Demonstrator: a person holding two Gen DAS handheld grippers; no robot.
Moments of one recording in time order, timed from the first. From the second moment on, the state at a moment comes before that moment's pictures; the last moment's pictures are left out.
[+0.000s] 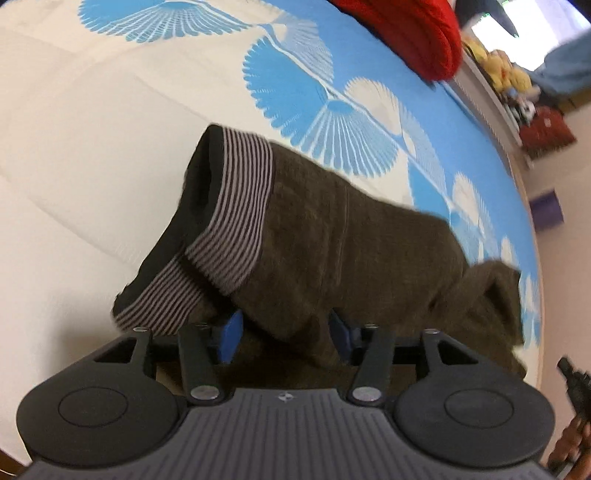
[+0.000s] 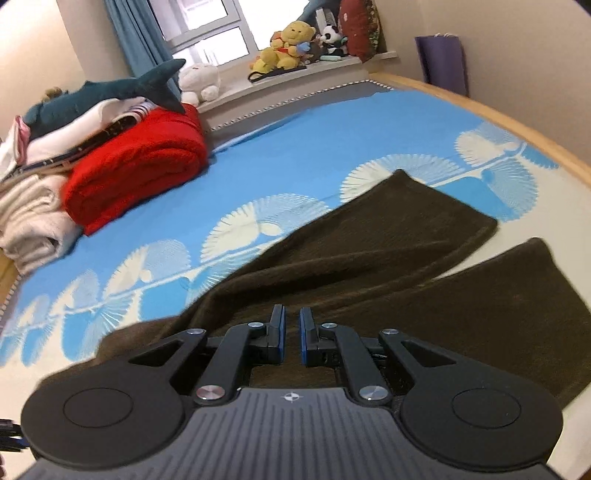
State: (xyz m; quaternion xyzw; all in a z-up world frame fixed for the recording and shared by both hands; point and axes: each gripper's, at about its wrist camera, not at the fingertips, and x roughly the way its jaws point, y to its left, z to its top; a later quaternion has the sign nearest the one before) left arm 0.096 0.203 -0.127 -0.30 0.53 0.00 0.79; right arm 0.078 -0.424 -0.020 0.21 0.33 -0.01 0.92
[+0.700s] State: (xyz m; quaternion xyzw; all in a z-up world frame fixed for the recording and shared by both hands) left arm 0.121 0.201 -0.113 -0.23 0.53 0.11 0.81; right arm 0.295 -0.453 -0.119 0.37 0.35 -0.05 0.86
